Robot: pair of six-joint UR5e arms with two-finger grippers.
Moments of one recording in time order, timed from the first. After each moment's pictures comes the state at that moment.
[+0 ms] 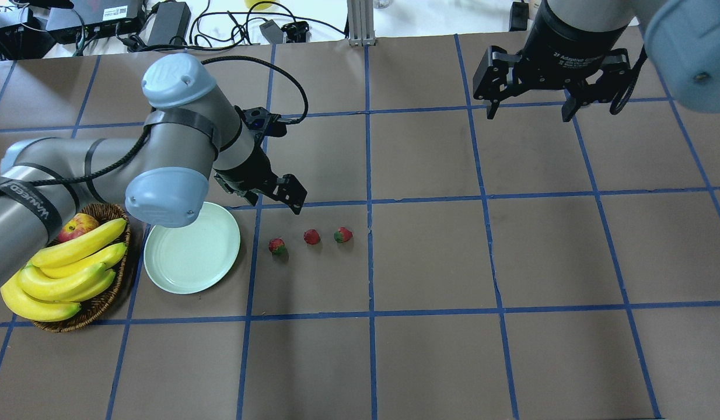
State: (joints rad) left arm -1.66 -1.77 -1.92 -1.07 1.41 0.24; right arm 1.65 -1.61 1.51 -1.59 -1.59 0.19
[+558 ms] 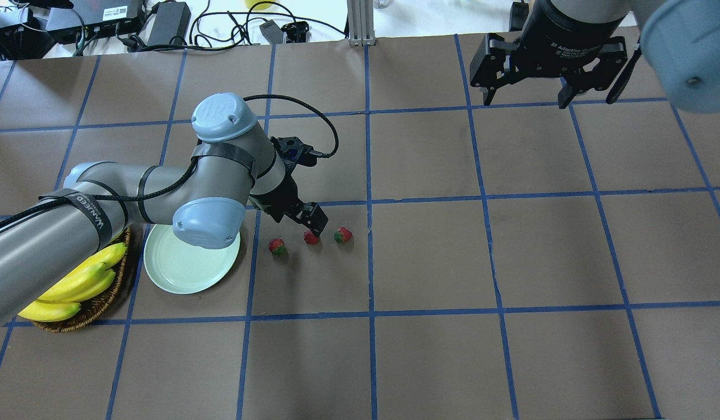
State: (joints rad) left arm -1.71 -1.85 -1.96 -0.98 1.41 0.33; right arm 1.65 -1.61 1.51 -1.63 -1.59 0.18
